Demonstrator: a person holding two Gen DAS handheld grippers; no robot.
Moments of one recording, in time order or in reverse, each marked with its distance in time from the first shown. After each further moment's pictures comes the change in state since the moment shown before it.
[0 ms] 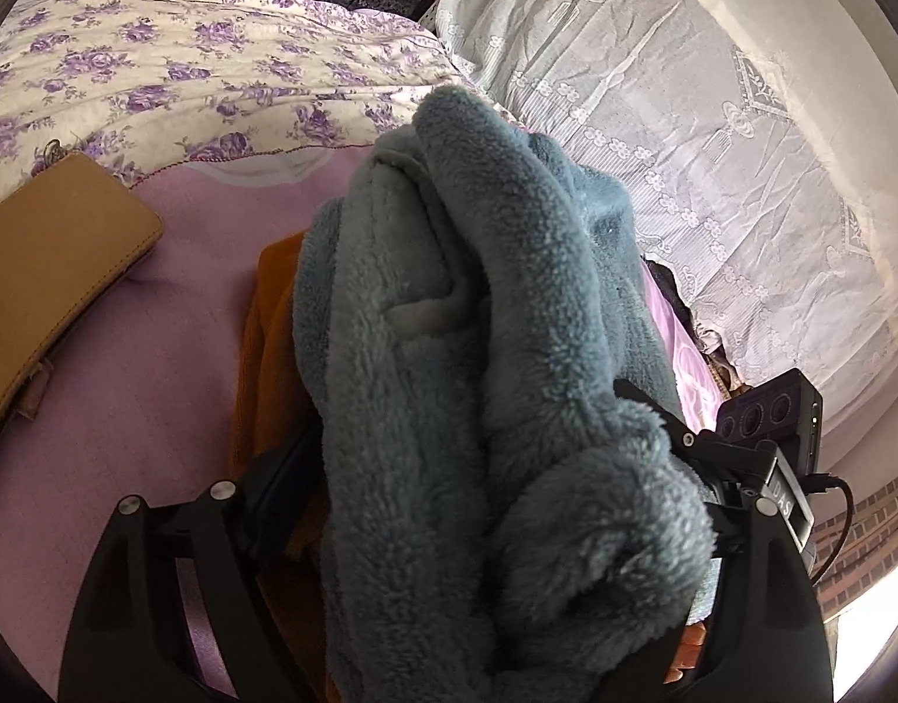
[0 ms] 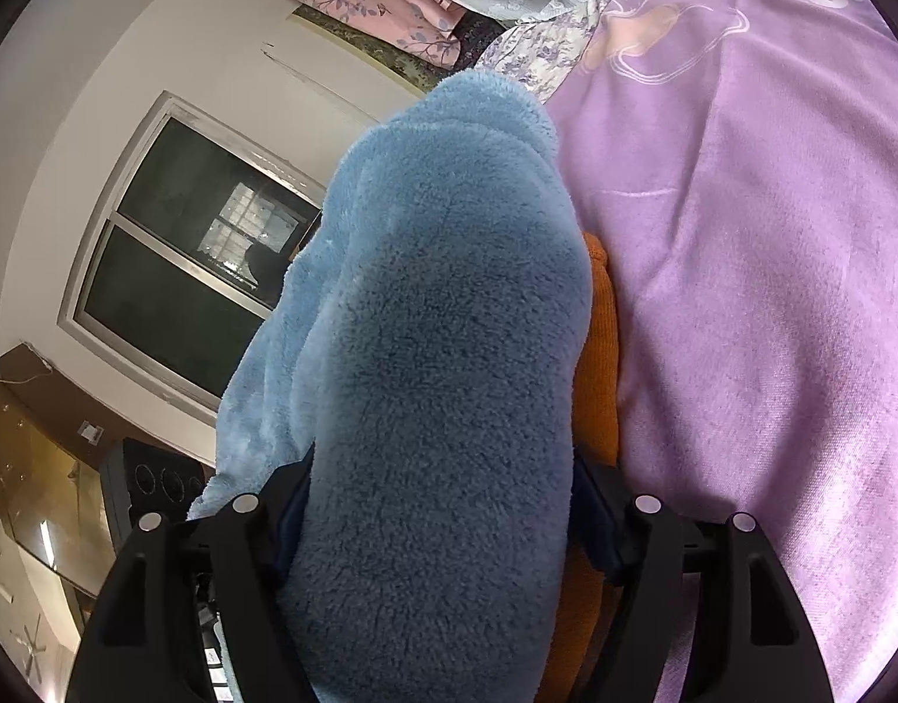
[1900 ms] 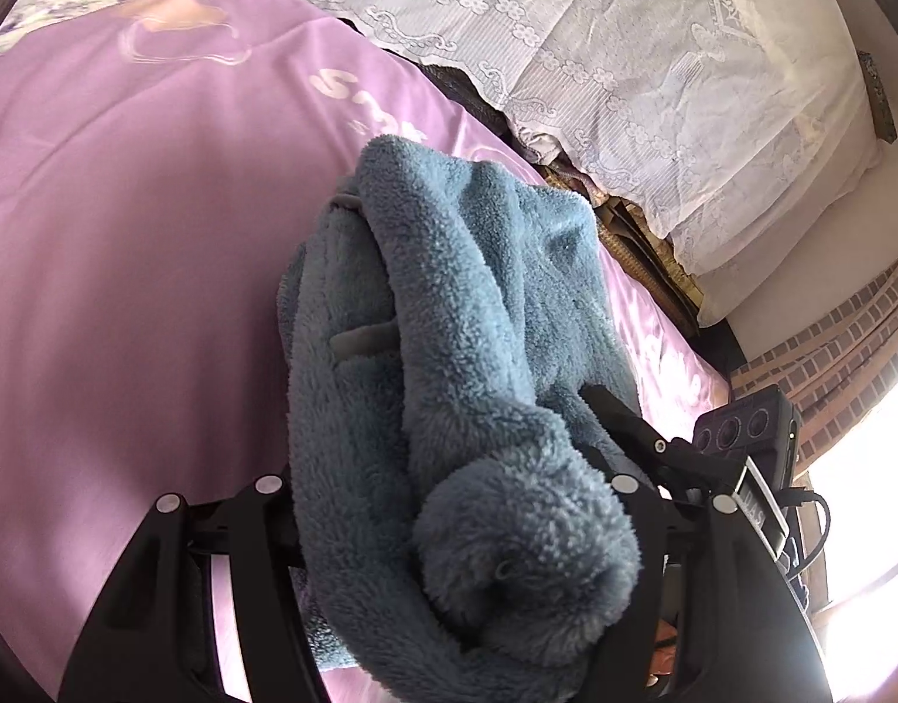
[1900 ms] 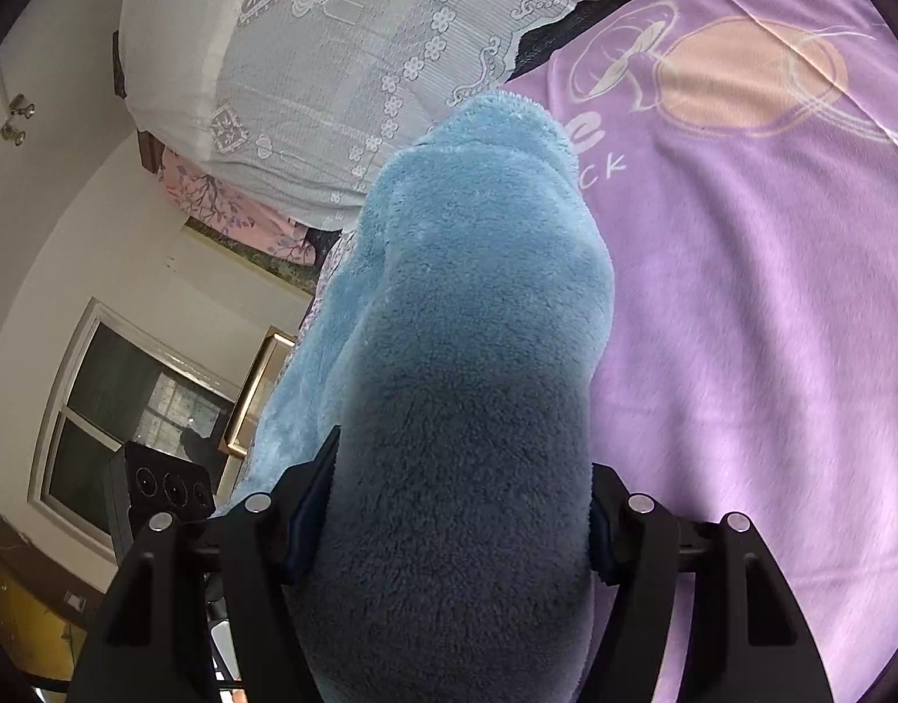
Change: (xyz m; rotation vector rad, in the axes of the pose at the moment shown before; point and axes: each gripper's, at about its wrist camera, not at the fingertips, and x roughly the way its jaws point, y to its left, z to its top) left arm 0.142 -0.250 -0.089 0.280 0.309 -0.285; right arm -0.276 -0.156 -0.047 0.250 -0.403 -0.196
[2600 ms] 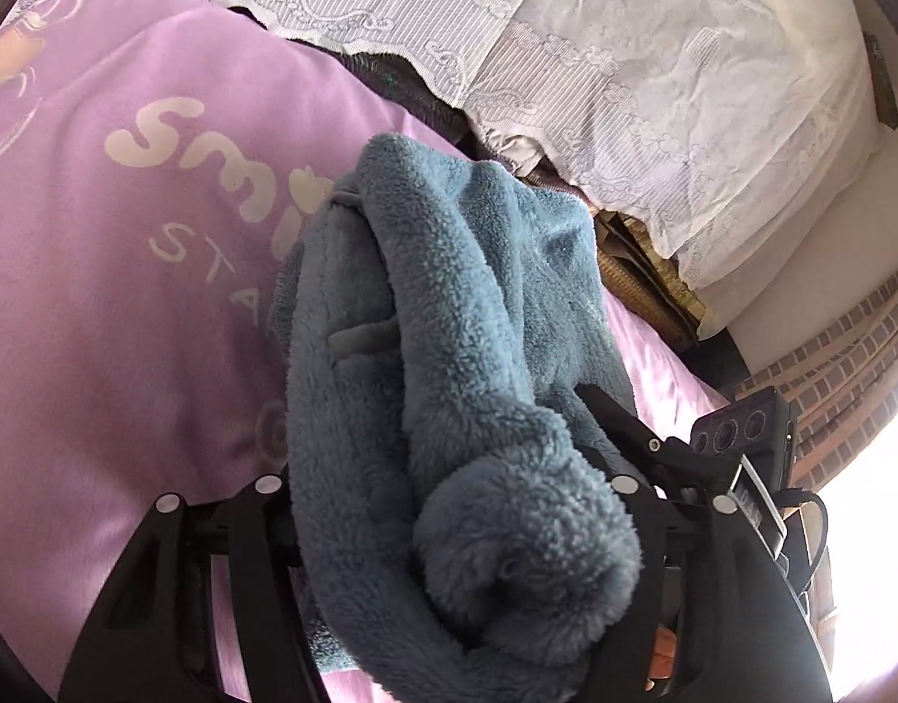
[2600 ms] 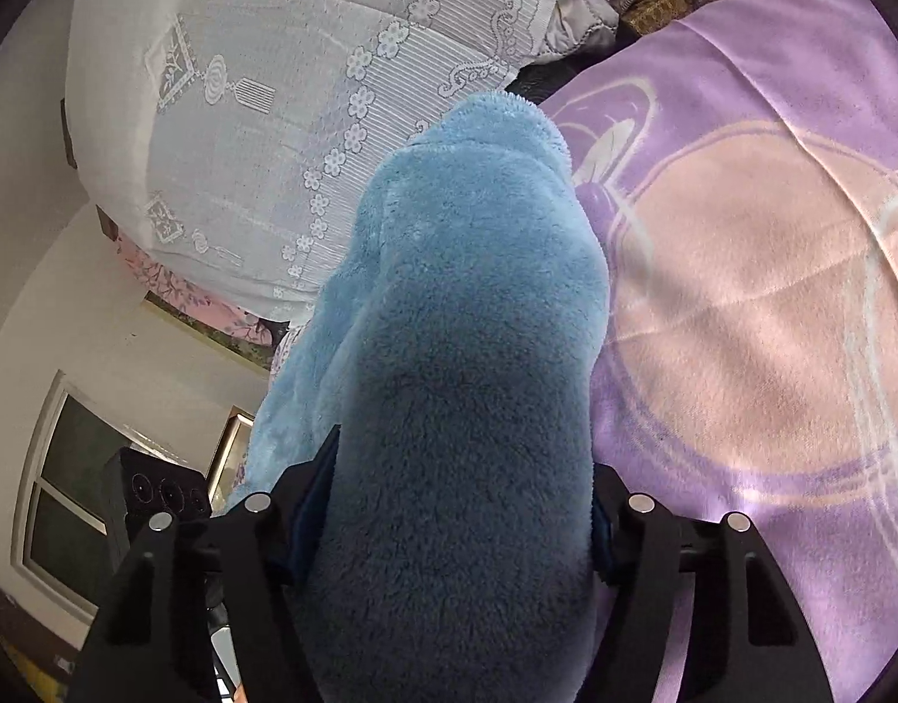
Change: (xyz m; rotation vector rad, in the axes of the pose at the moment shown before) left arm 0.151 -0.026 0.130 0.093 0.045 -0.089; right arm 0.040 -0.082 0.153 0.047 -0.133 -0.060
